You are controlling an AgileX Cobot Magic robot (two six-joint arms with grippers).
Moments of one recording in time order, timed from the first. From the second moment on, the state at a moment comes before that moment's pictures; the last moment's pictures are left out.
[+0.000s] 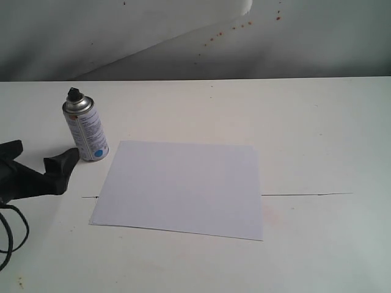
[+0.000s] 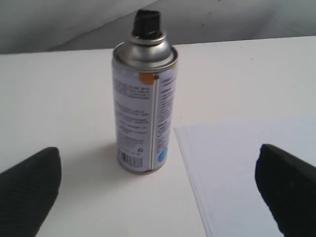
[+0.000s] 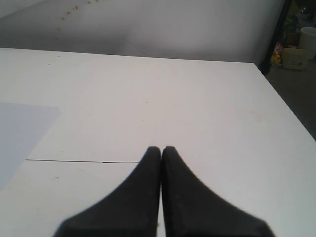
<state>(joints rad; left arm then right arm) -0.21 1.57 -0.25 0.24 -0.89 -0.16 -0.04 0.00 0.00 0.03 0.35 -0.11</state>
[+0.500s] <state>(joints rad) -0.12 1.69 -0.29 0.48 -0.98 -0.10 -0.04 0.00 0.00 0.03 0.35 -0.11</state>
